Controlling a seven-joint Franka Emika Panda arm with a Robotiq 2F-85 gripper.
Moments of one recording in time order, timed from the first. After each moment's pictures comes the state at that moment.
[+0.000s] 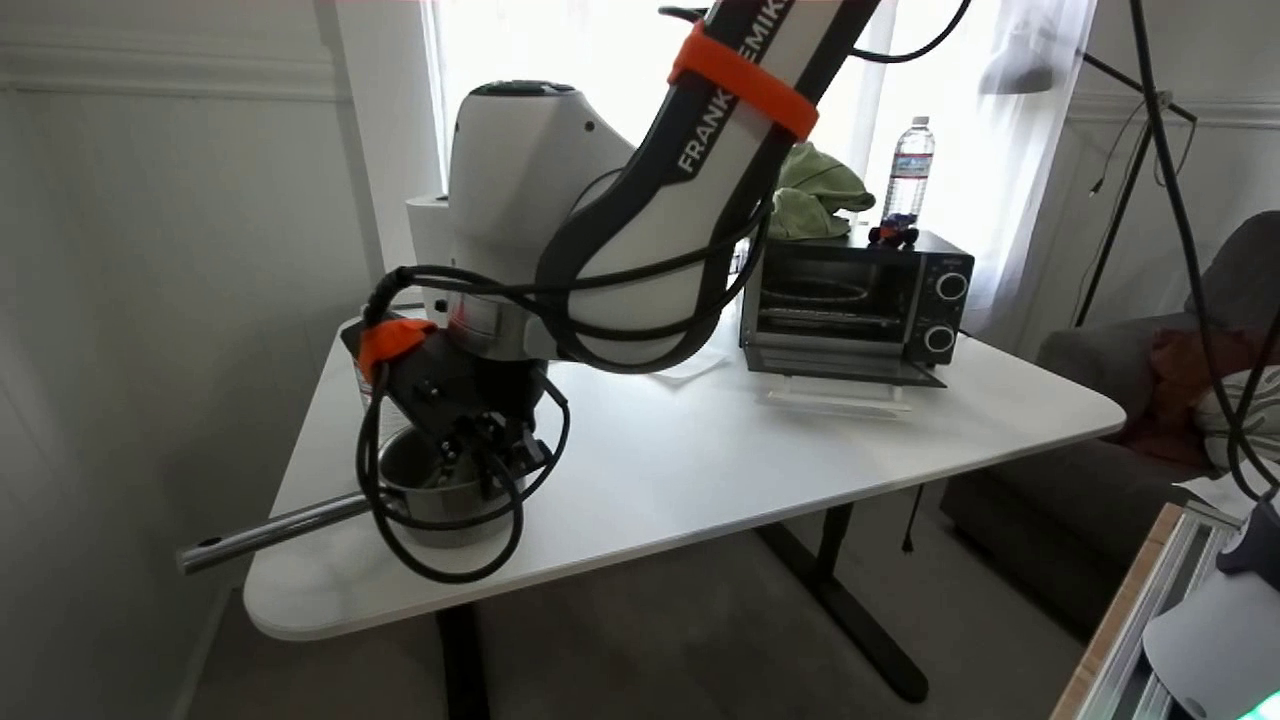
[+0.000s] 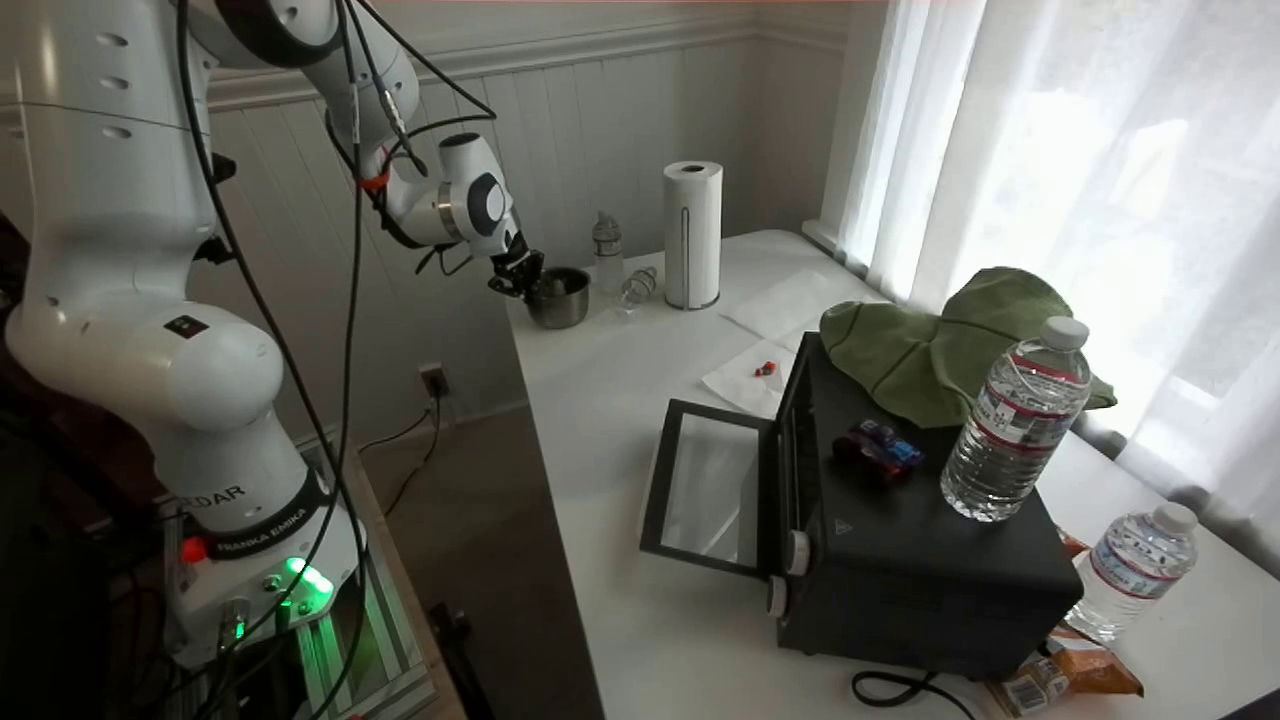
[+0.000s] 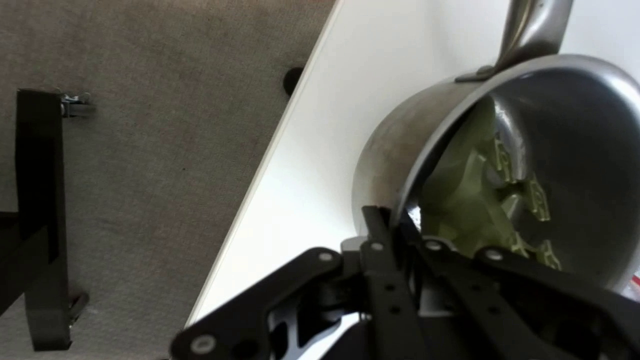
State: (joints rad) arm 0.59 0.47 0.01 -2.17 -0.30 2.85 2.29
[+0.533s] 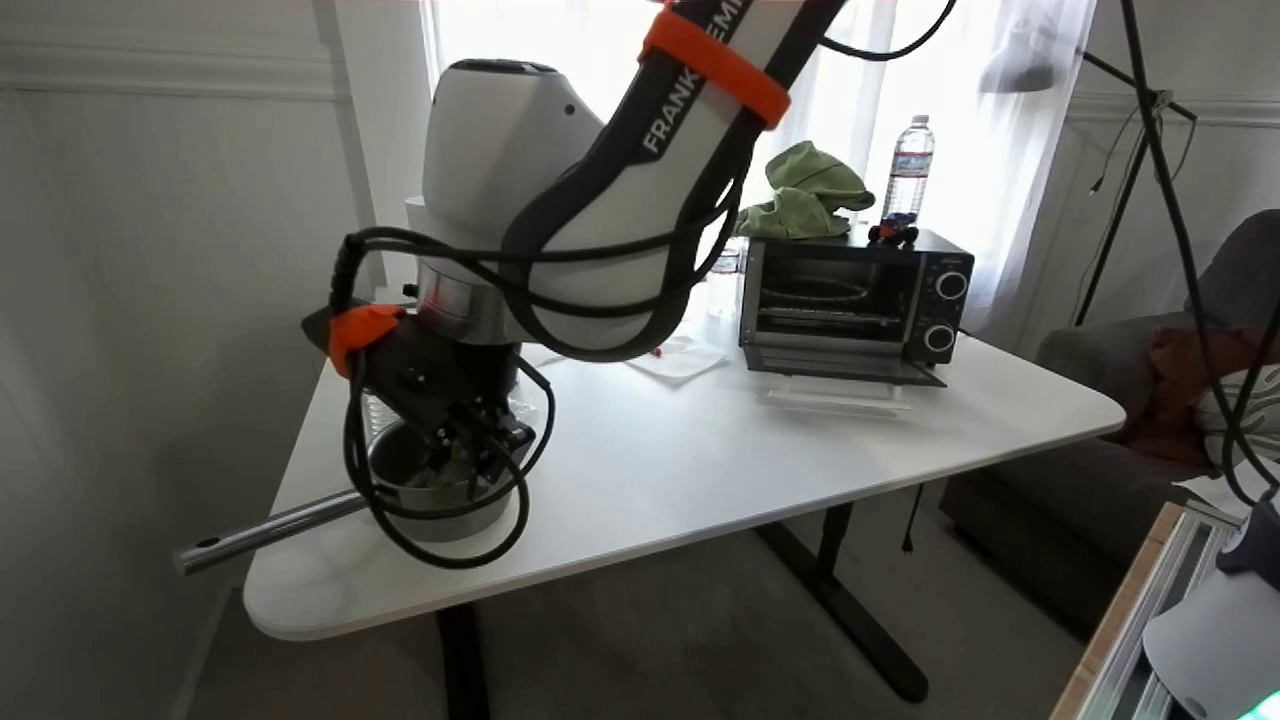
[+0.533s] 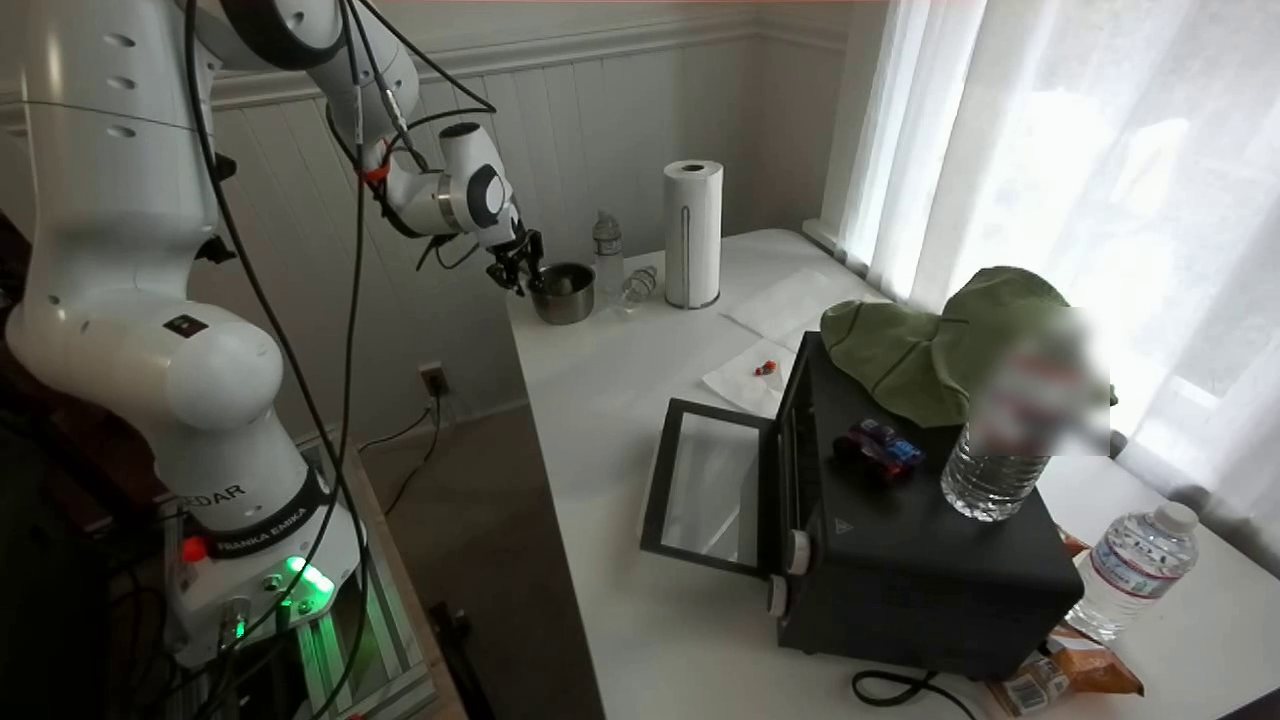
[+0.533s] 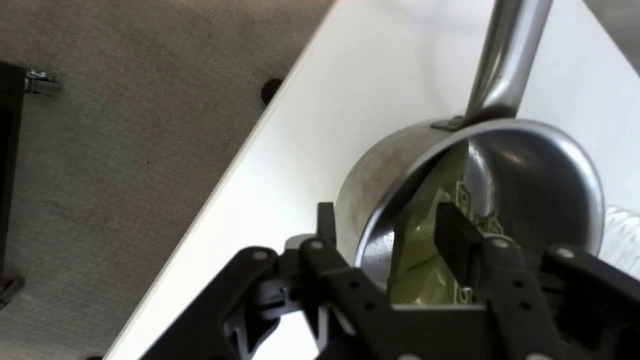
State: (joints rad) arm 0.57 0.47 0.05 -2.13 -0.25 2.86 2.08
